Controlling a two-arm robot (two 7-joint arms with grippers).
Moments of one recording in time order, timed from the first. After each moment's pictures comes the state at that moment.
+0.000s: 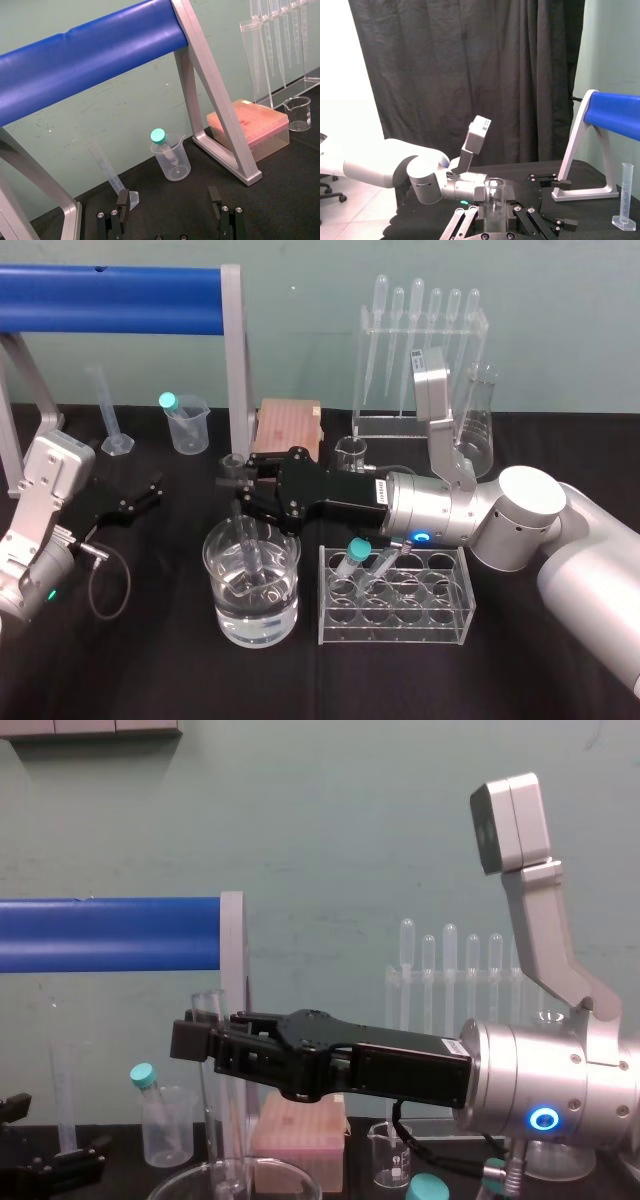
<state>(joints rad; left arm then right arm) -0.20 0.60 0.45 -1.41 -0.25 -0.12 0.03 0.66 0.27 -0.74 -1.05 0.73 -0.16 1.09</state>
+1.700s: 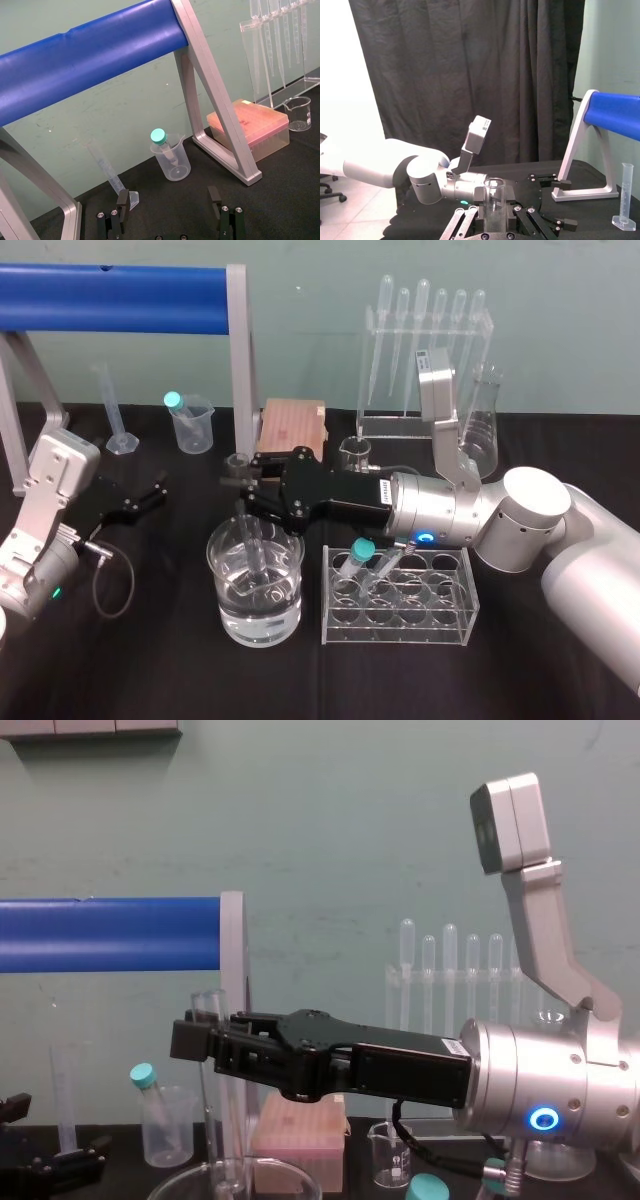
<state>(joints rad) -0.20 0.60 0.45 -1.41 -0.25 -0.12 0.03 0.66 0.27 -0.74 -1.05 0.73 -0.16 1.09</state>
